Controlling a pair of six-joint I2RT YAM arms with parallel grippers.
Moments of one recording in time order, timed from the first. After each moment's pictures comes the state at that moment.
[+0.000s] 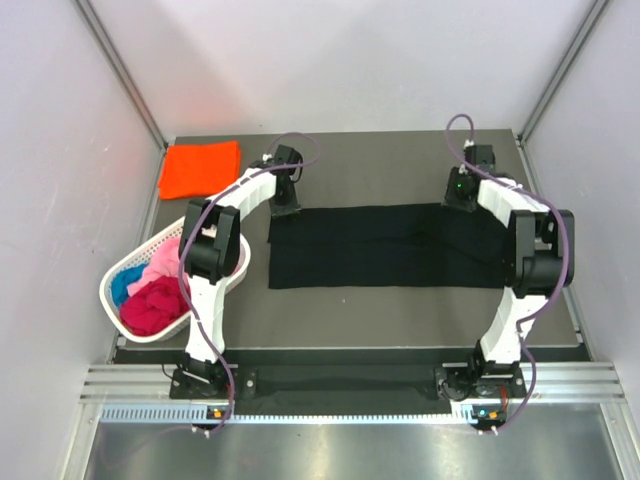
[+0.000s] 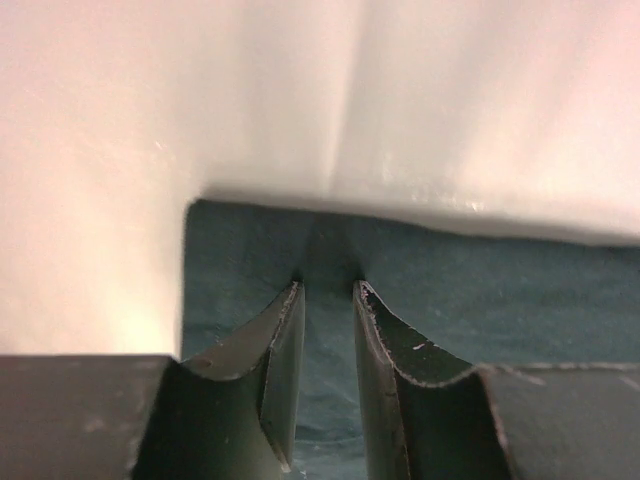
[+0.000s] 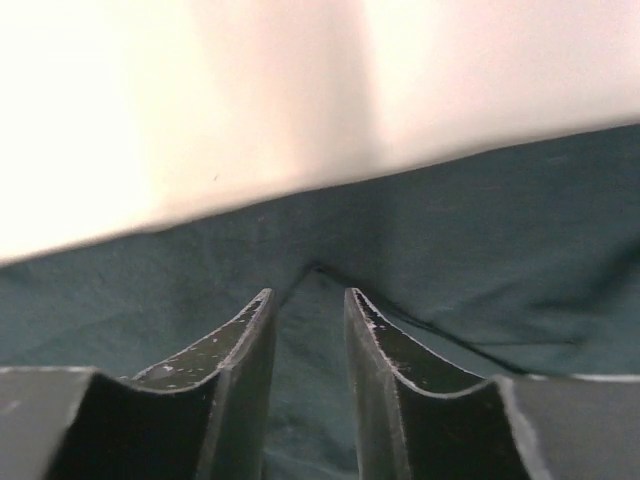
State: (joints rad) left arm -0.34 2.19 1.73 -0.72 -0.13 -0.53; right arm 0.01 1.92 1.34 -0.37 -0.01 0.25
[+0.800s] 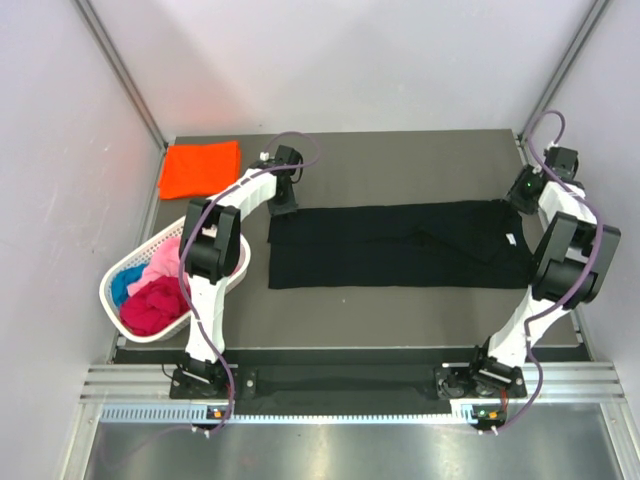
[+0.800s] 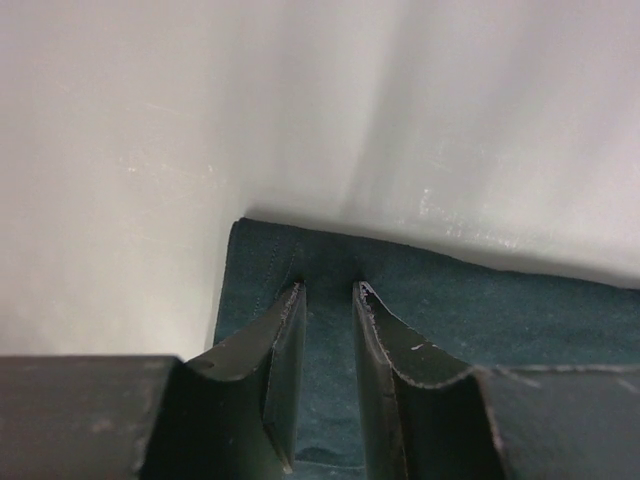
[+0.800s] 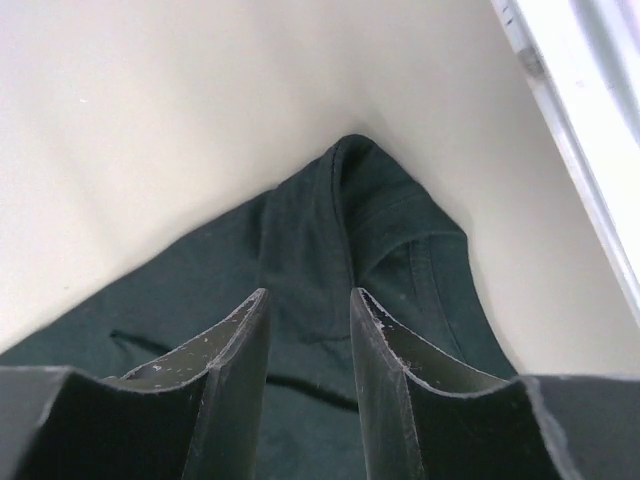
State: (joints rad) left arm -0.34 2.20 1.74 -0.71 -0.22 -0.53; right arm -0.38 1.85 1.38 -0.38 -0.15 0.24
